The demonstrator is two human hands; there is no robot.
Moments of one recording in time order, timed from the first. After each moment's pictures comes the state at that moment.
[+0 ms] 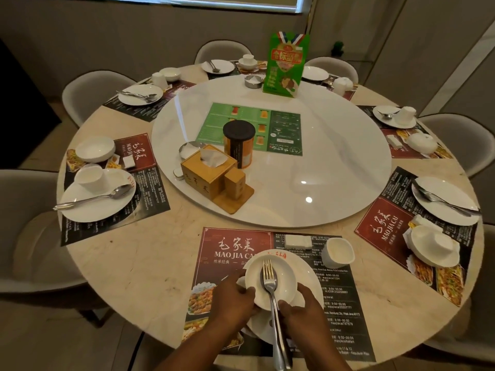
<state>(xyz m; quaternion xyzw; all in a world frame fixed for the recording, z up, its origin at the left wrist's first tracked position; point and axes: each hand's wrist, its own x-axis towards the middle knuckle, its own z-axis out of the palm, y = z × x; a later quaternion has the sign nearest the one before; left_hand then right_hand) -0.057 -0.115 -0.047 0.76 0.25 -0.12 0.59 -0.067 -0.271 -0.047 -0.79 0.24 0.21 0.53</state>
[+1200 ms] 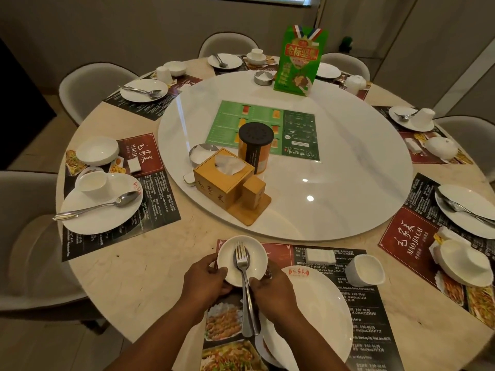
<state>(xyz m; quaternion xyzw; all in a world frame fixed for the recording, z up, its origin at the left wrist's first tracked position) 0.008 0.000 -0.064 0.71 0.32 -0.09 0.62 0.013 -0.156 -0.057 -0.84 0.13 0.19 0.49</state>
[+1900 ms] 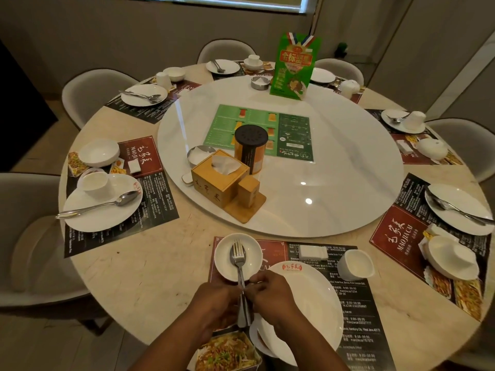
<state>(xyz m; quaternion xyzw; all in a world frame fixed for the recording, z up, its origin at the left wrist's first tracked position) -0.034 -0.037 -0.014 0.60 0.37 -0.24 0.67 -0.003 -0.168 -0.054 -0.80 0.15 0.24 0.52</state>
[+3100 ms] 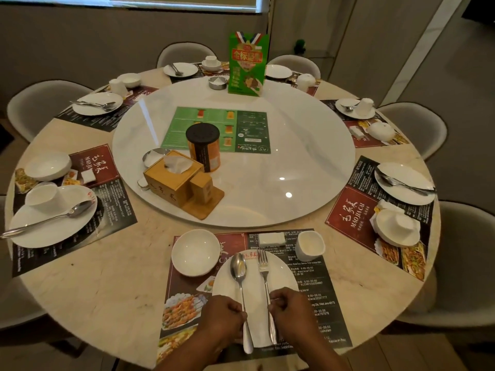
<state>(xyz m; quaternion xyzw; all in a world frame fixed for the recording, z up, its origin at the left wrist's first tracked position) -0.059 -0.142 -0.049 0.75 0.30 -0.24 0.54 -0.052 -0.301 -0.061 -0.86 0.18 0.18 0.44</state>
